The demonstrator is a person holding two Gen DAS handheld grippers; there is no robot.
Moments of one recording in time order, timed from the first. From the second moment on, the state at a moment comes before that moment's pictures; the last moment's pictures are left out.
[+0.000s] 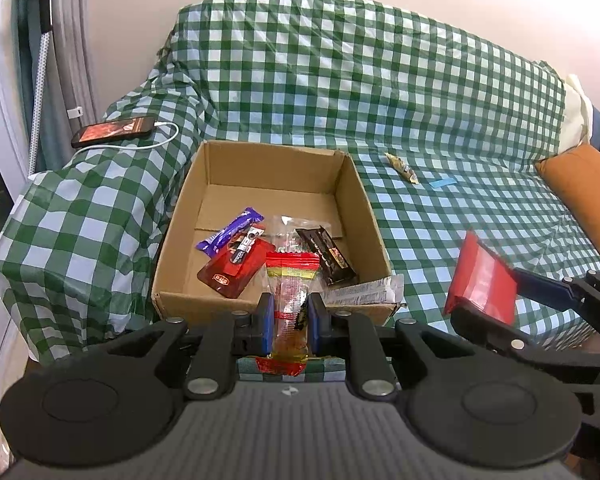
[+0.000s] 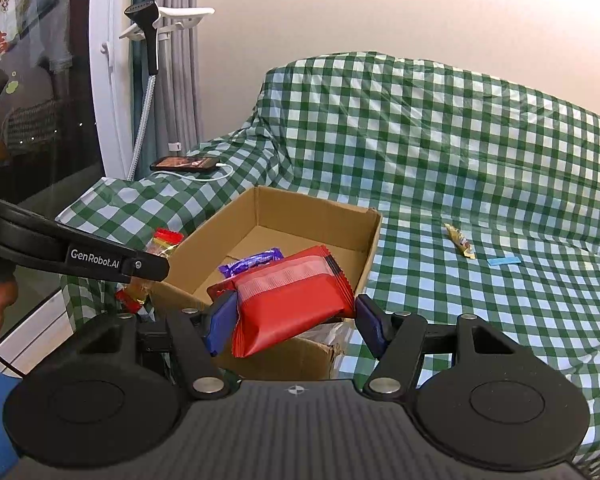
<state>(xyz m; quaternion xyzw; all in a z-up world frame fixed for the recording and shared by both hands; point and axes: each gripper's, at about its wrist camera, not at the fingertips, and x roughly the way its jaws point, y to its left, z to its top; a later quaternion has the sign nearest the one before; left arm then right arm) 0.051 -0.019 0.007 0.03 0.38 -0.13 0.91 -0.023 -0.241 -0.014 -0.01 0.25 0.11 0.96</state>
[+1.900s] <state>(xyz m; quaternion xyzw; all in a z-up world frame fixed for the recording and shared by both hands) 0.297 -0.016 -0.088 0.03 0.47 -0.08 0.88 0.227 -0.202 -0.088 -0.01 0.35 0.13 0.93</state>
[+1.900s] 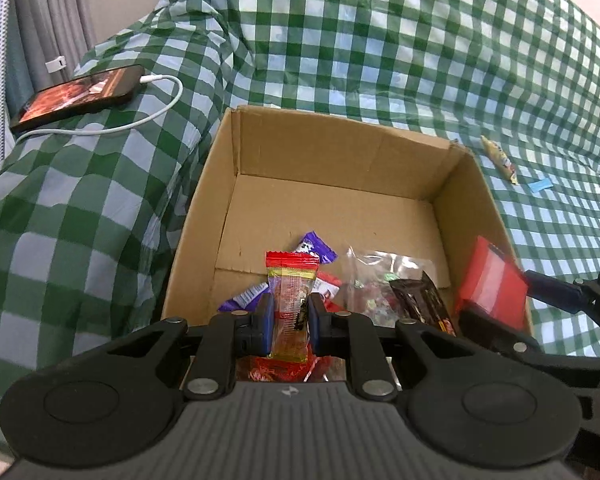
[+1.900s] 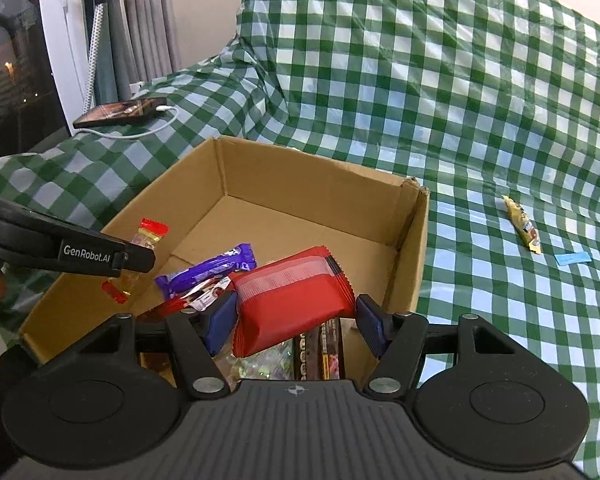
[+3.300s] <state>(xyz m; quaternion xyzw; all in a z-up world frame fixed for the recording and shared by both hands) 0.101 -0.017 -0.033 0.05 0.46 -0.03 0.88 0.041 -0.219 -0.032 0.00 0.29 0.10 0.95</state>
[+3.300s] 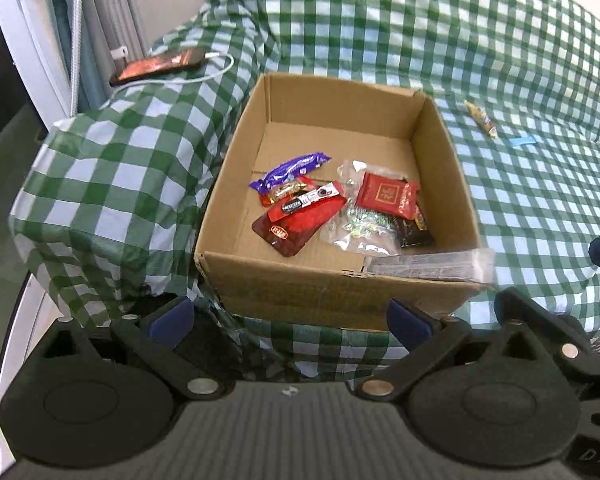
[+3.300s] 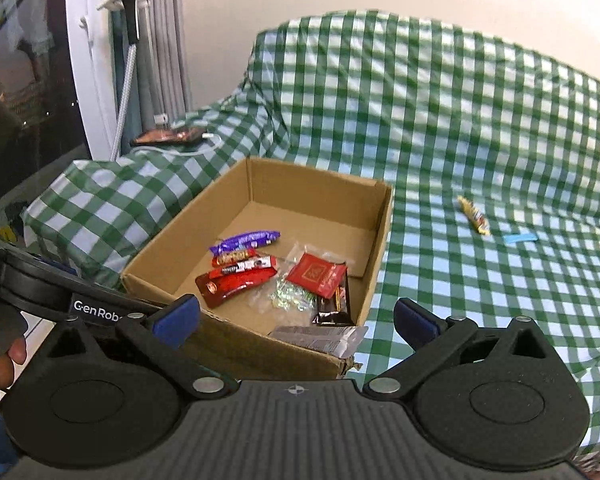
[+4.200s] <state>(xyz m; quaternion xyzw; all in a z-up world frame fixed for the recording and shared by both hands) 0.056 -0.012 -0.009 0.05 0.42 -0.04 0.91 -0.020 -0.215 -0.008 -0.03 0.23 0.09 0.97</state>
